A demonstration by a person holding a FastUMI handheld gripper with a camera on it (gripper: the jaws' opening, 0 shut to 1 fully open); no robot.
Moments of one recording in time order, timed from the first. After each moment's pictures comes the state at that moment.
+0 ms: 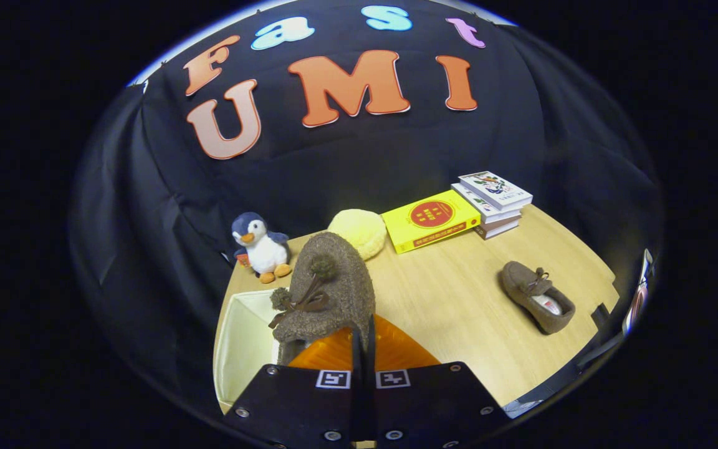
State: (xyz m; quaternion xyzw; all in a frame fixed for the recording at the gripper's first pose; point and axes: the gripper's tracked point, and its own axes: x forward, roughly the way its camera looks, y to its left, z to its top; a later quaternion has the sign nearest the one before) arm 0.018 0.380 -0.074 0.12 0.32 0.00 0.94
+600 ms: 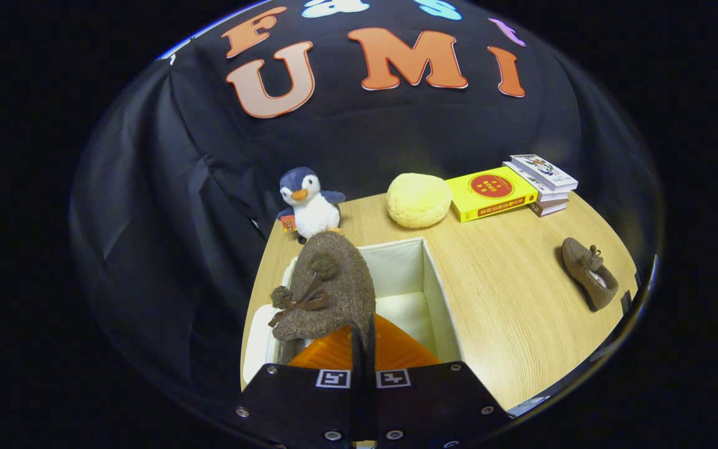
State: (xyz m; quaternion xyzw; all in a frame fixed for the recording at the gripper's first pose) arm 0.008 0.503 -0.124 0.09 0.37 0.04 0.92
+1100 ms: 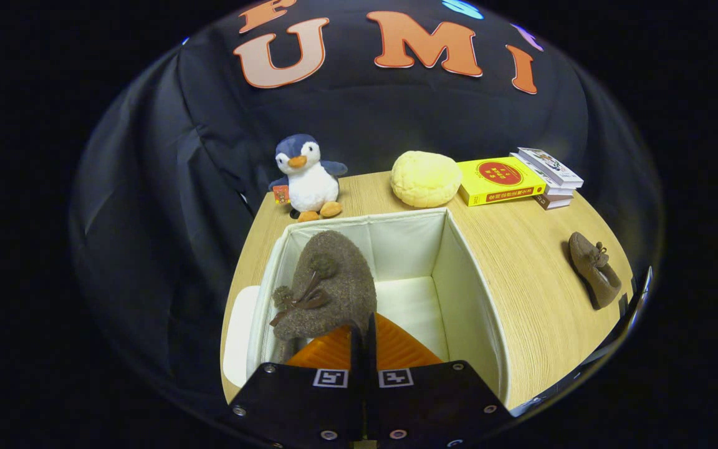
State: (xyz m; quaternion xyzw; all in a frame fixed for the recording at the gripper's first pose) arm 0.010 0.527 -0.169 0.05 0.40 0.04 0.91
